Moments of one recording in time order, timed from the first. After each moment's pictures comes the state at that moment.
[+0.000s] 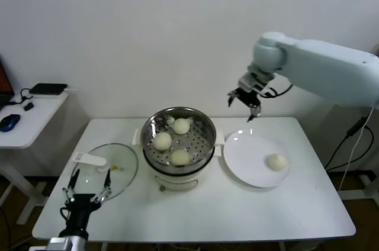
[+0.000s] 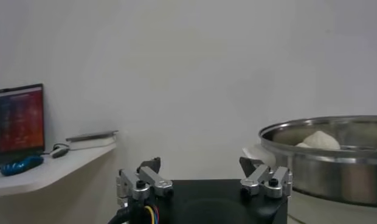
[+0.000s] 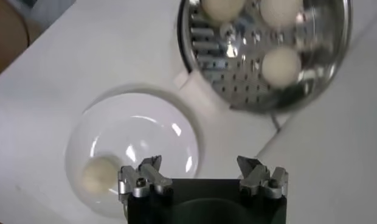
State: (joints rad) left arm 1.71 -1.51 -0.76 -2.12 -0.04 -0.08 0.07; right arm 0.76 0.90 -1.41 1.21 0.23 0.10 -1.19
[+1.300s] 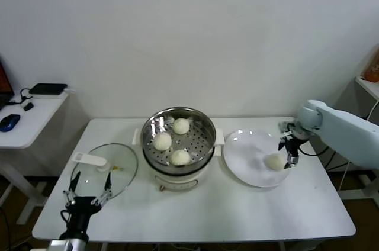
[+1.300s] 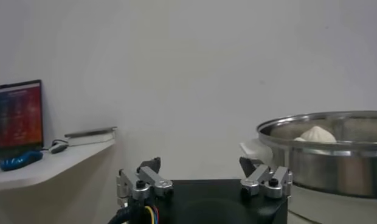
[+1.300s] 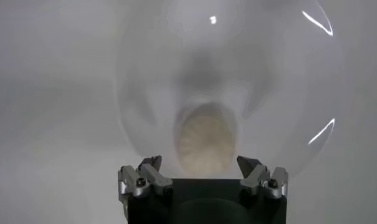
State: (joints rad) left arm 1.72 -1.51 -0.76 -2.10 -0.04 -0.09 0.07; right arm 0.23 0.80 -1.16 0.92 0.13 -0.17 -1.11
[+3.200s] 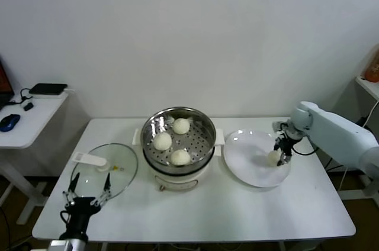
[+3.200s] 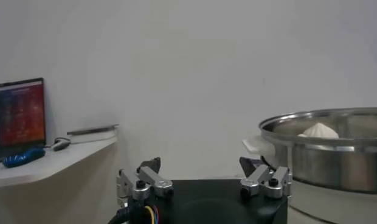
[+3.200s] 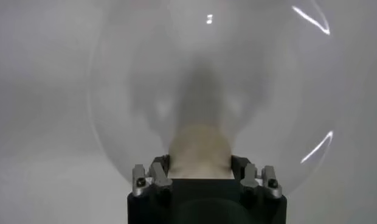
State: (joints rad) left arm 1.71 -1.51 -0.76 -2.10 -0.04 -0.10 0.07; right arm 0.20 0.87 -1.09 0.81 0.10 -0.16 -1.13
